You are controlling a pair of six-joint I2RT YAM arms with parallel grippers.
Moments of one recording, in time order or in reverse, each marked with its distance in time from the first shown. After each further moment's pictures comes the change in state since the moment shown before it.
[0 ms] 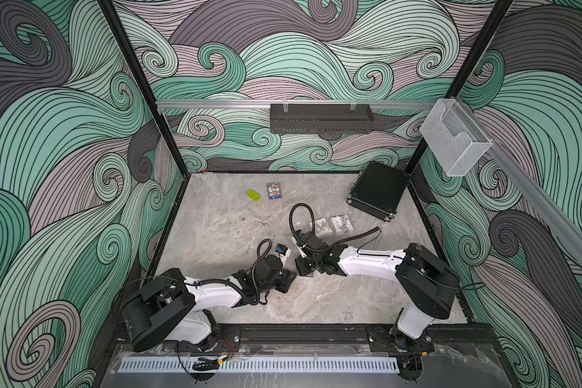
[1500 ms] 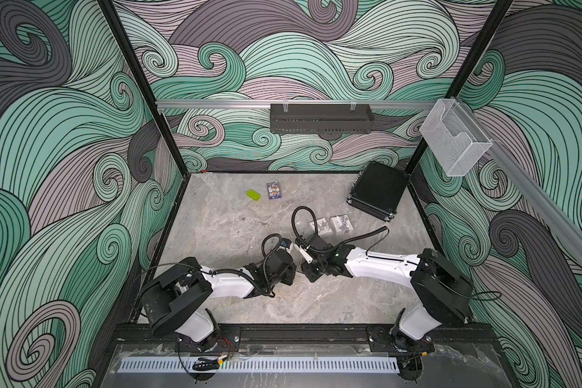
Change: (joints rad) left arm -0.006 0.136 0.140 -0.086 -0.151 0.001; right arm 0.000 -0.092 -0.017 -0.177 -0.012 -0.145
